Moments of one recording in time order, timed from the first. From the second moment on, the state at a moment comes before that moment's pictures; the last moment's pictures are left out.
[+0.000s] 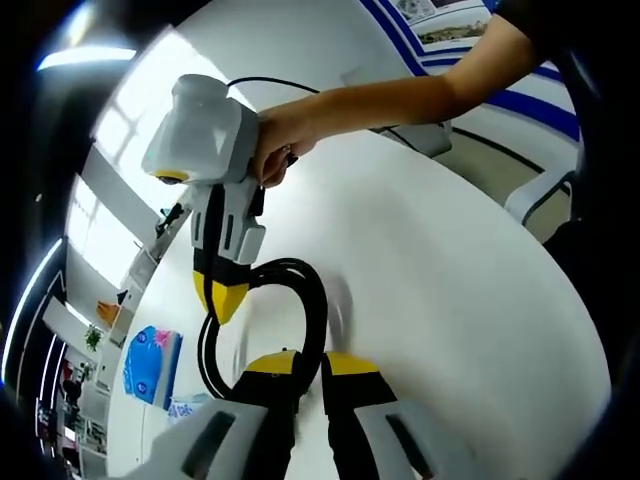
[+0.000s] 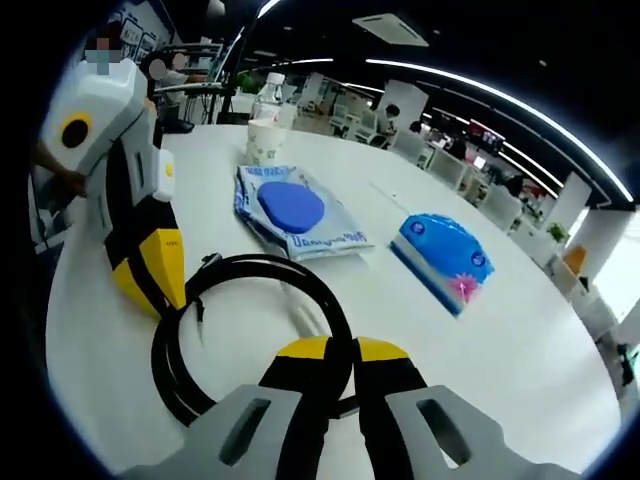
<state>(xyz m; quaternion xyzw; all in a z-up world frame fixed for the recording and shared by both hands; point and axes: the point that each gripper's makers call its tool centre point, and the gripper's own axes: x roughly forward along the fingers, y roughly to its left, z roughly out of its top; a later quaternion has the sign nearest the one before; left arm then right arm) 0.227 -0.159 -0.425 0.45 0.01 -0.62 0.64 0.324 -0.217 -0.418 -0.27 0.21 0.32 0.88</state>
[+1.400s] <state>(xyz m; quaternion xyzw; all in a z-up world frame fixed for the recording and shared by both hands) 0.208 -0.110 -0.427 0.47 0.02 -0.62 0.63 0.297 -0.172 -0.423 -0.27 0.20 0.34 0.88</state>
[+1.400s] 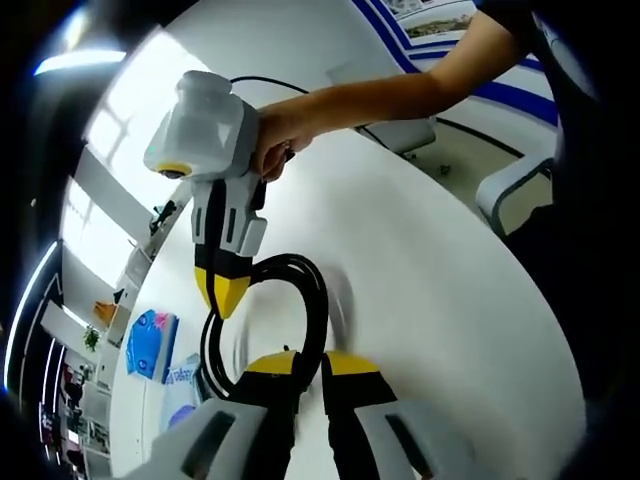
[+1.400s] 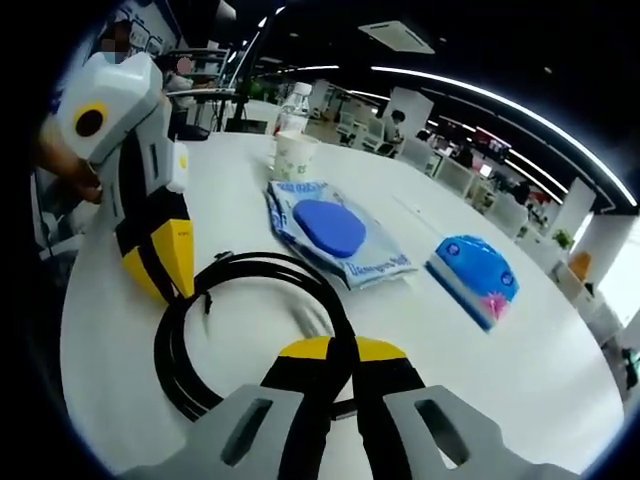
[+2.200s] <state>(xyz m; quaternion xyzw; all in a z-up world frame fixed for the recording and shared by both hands) 0.209 -0.101 -0.424 0.46 0.02 -0.62 0.64 0.288 -0.171 -0.439 -0.26 0.22 0.34 0.87</state>
